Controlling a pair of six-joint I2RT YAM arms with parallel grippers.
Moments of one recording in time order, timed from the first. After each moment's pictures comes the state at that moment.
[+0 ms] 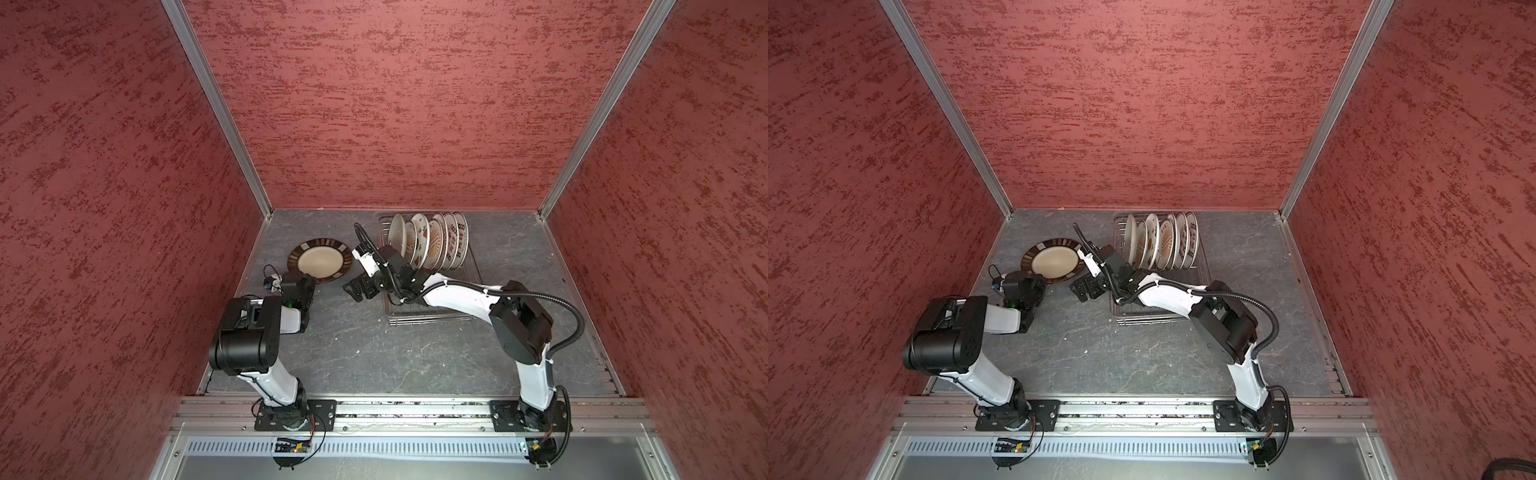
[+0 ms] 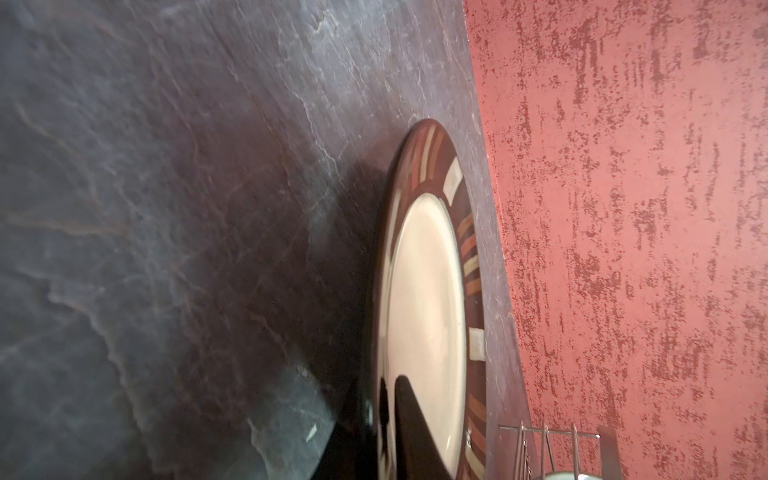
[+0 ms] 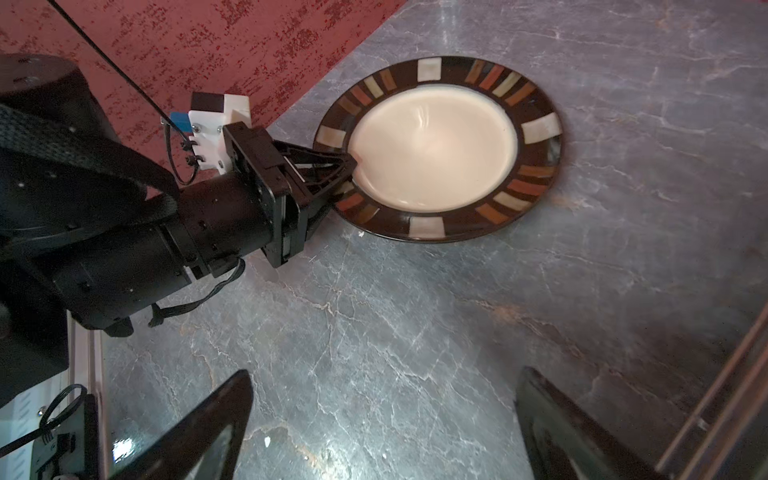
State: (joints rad) left arm 0.07 1.68 0.45 0.73 -0.08 -1.24; right arm 0.89 2.02 1.49 -0.03 -0.20 0.27
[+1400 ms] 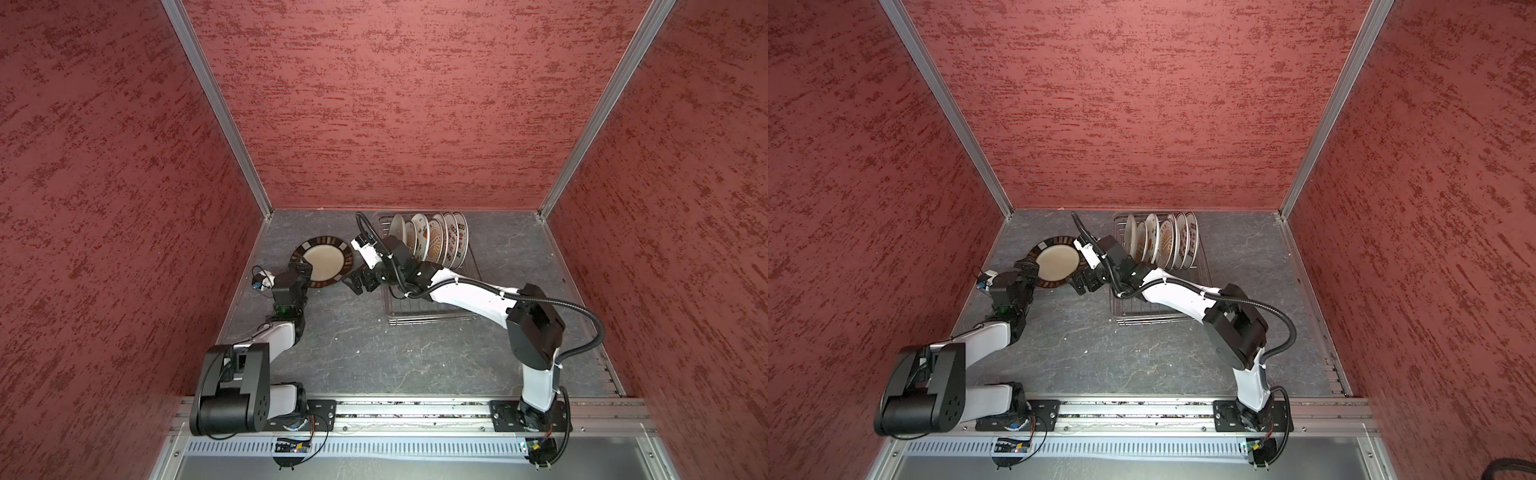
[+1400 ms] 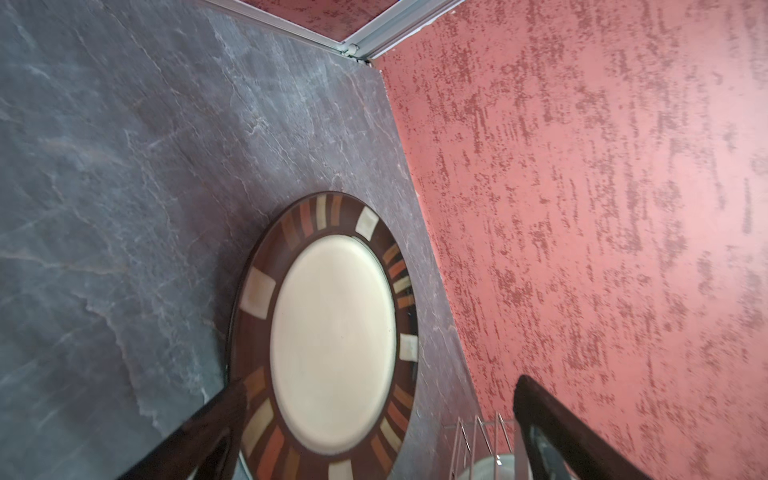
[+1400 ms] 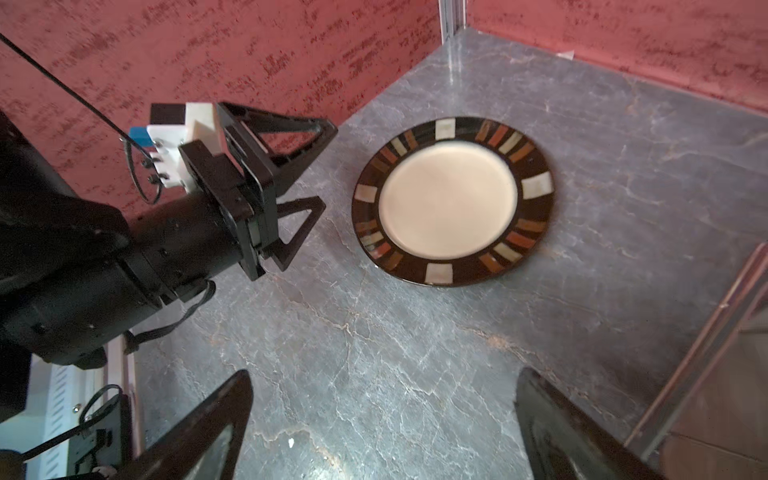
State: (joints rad) left arm 0.06 1.25 0.37 0.54 -0.16 -1.21; right arm 0.89 1.91 1.52 -0.10 -0.19 0.23
